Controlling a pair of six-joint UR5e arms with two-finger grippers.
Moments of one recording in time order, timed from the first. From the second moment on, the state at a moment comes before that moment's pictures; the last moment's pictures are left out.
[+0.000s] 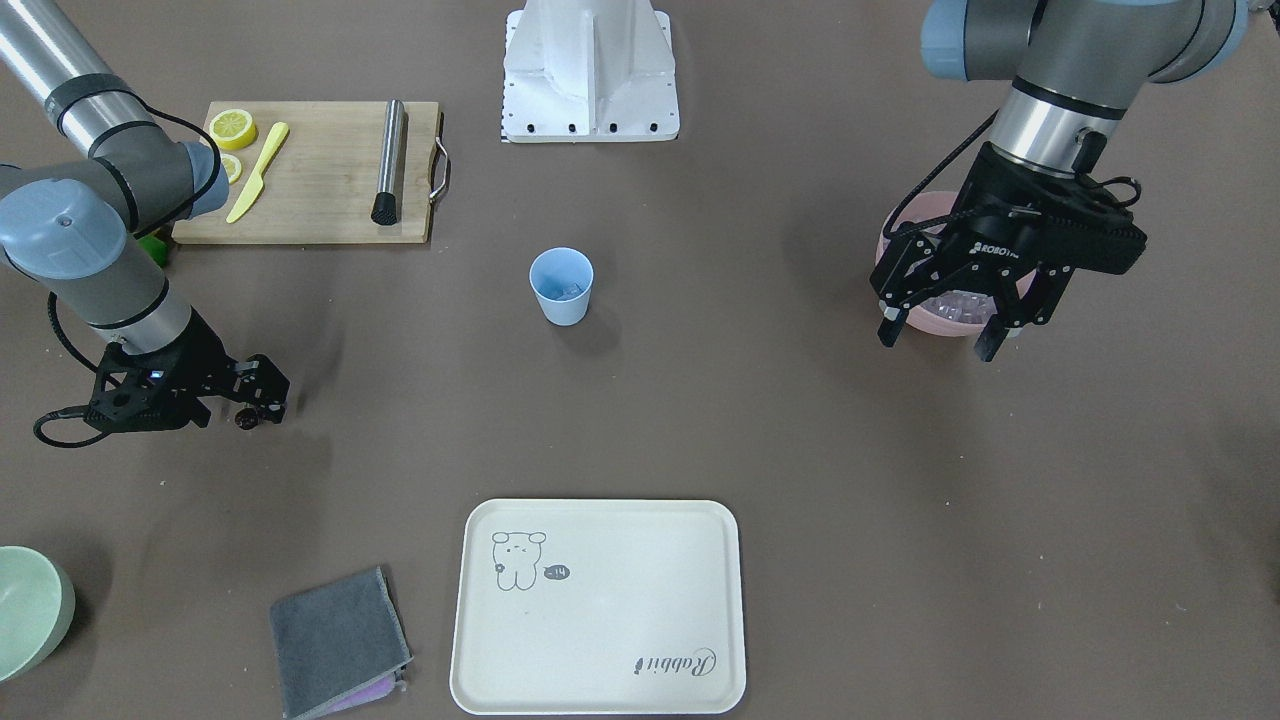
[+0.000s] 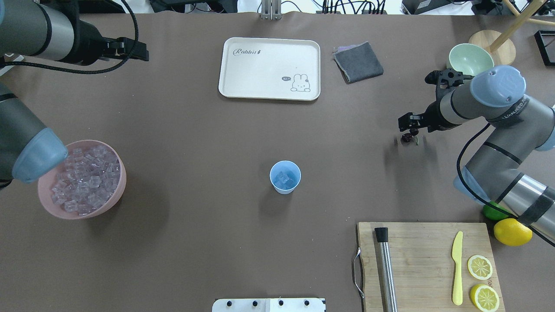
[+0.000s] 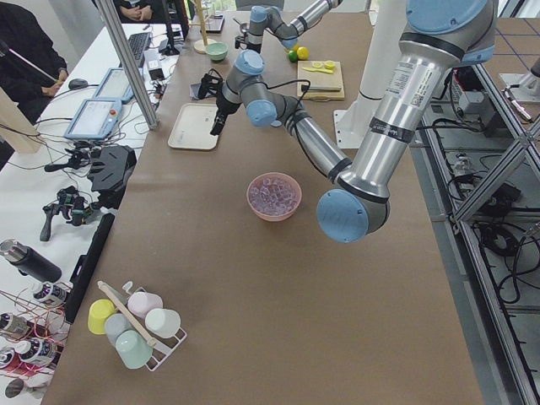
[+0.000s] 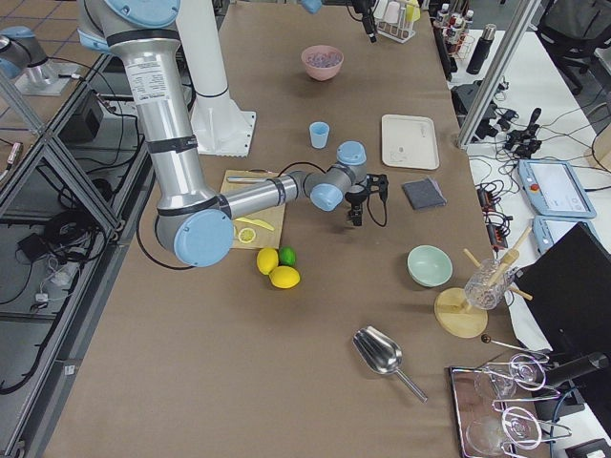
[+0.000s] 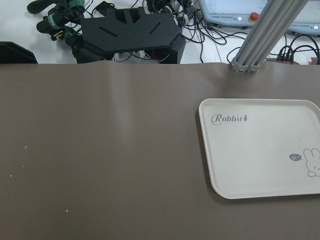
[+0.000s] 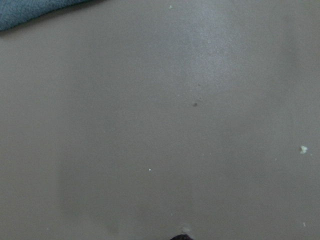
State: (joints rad) left arm -0.94 -1.97 -1.91 -1.88 -1.88 -0.96; right arm 0.85 -1.32 1.54 -1.02 2.00 1.00
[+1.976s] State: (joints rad) left arm -0.95 -2.01 -1.88 -1.86 -1.89 -0.93; right arm 0.89 -1.31 1.58 -1.02 2.02 1.00
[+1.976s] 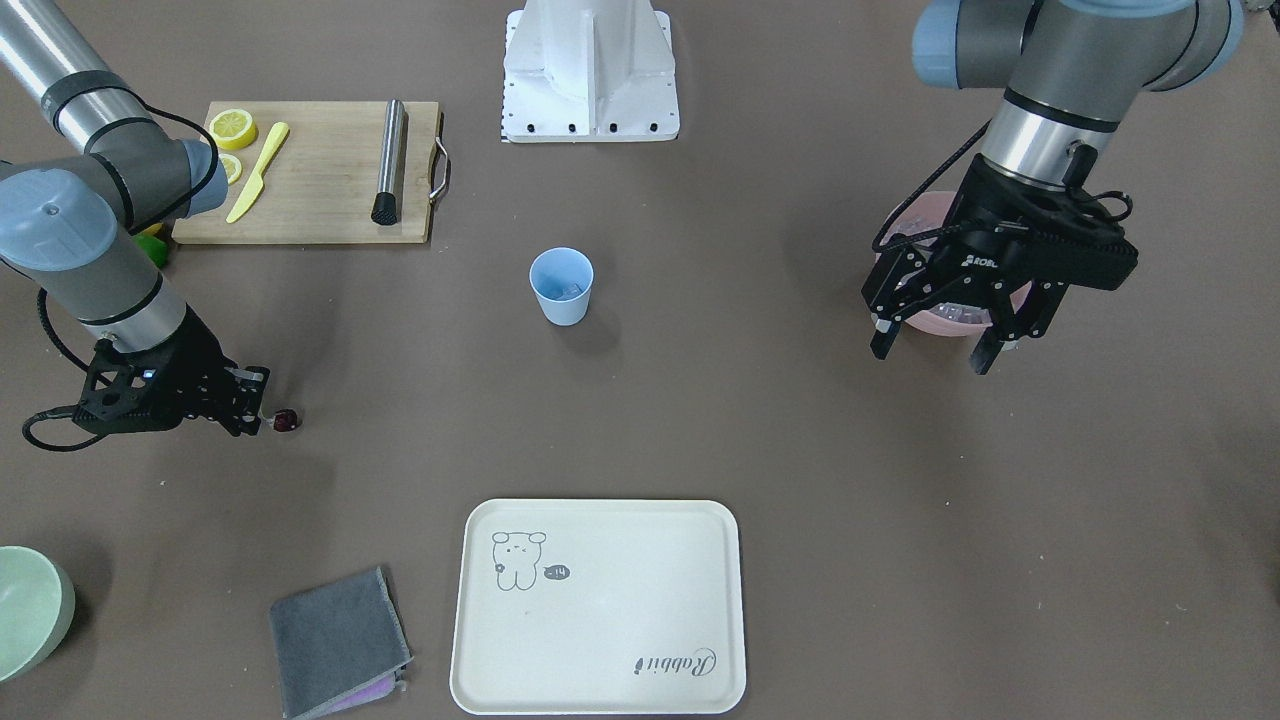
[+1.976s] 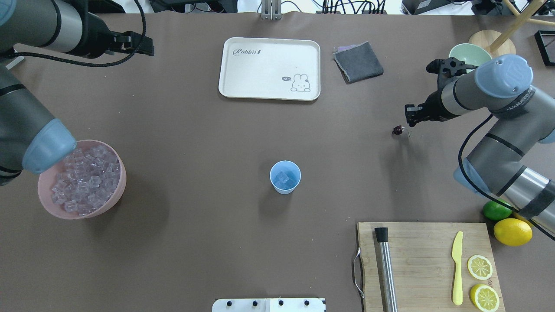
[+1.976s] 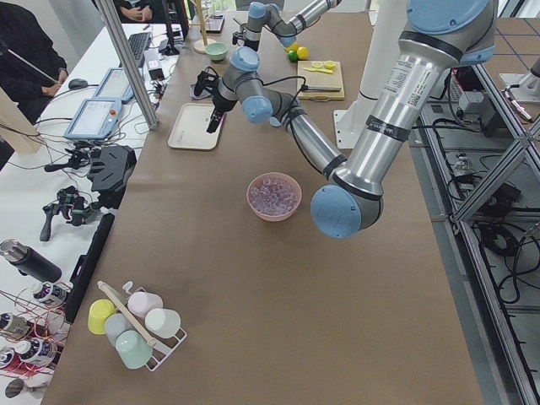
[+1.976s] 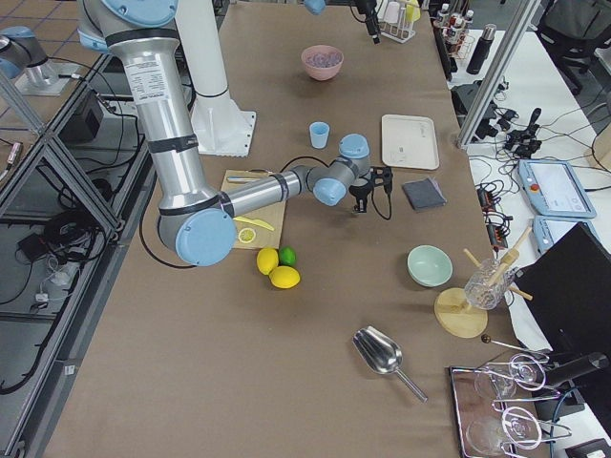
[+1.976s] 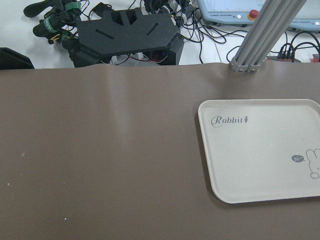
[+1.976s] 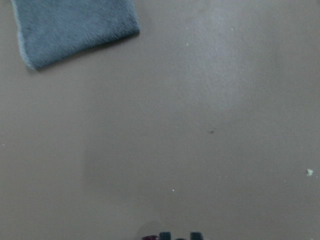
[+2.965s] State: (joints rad) left arm -0.97 -2.00 -1.88 -1.86 -1.93 -0.93; right arm 0.82 -1.13 1.82 -1.02 2.11 1.33
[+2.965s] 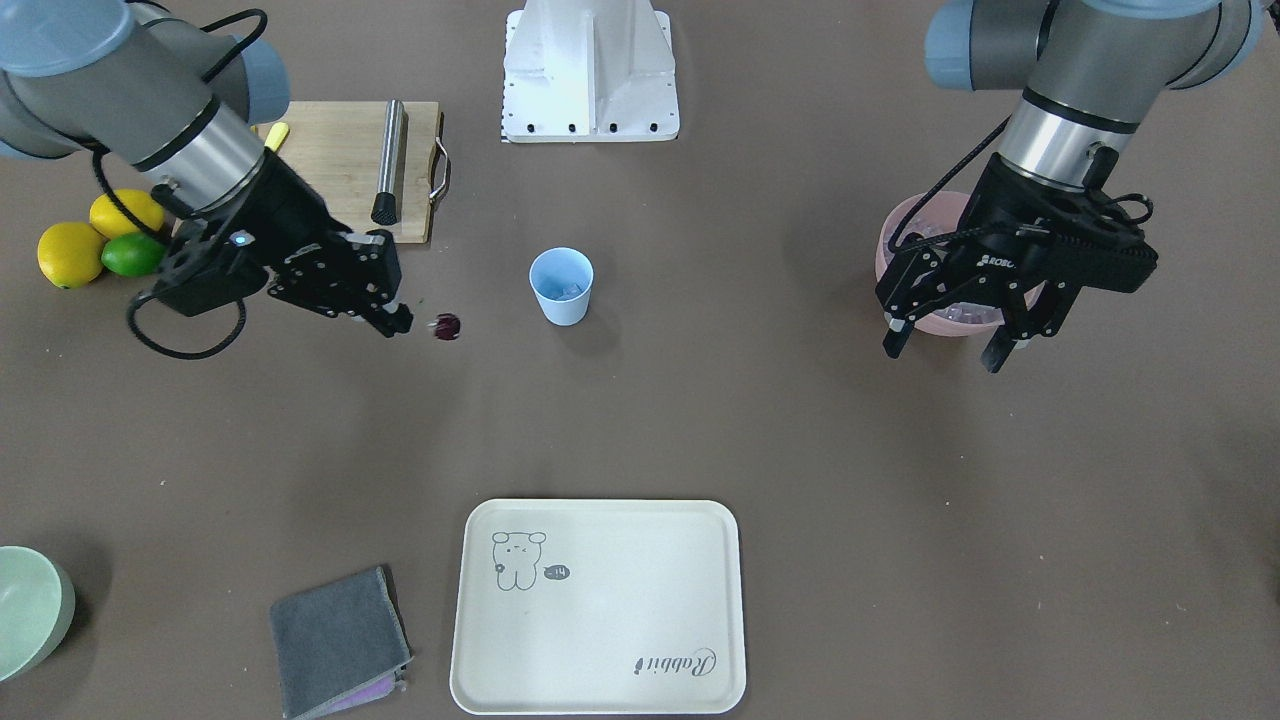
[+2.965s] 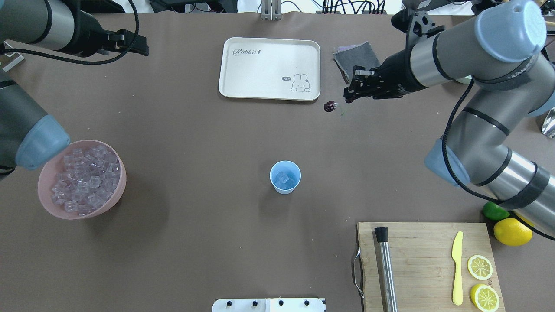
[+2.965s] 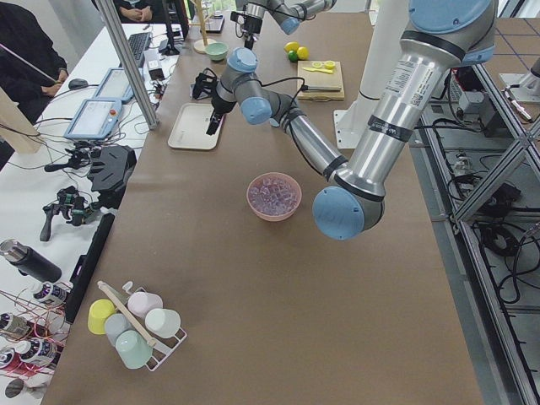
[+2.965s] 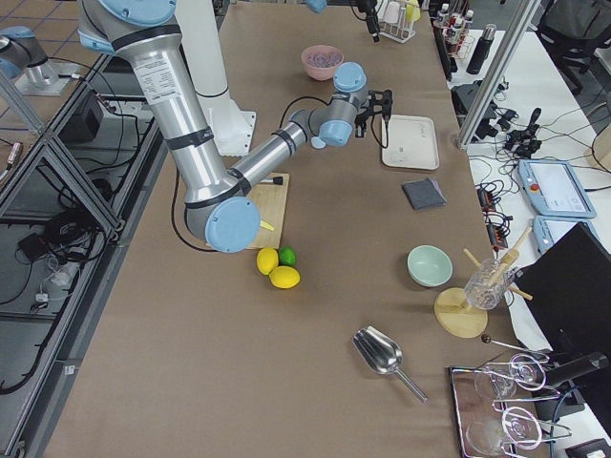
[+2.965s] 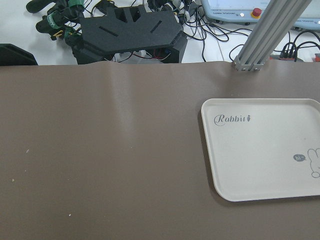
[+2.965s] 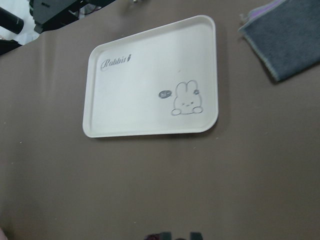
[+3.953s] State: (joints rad) left arm -1.02 -1.98 -1.86 -1.86 -1.98 -0.88; right arm 0.48 -1.10 1.82 -1.02 1.76 1.35
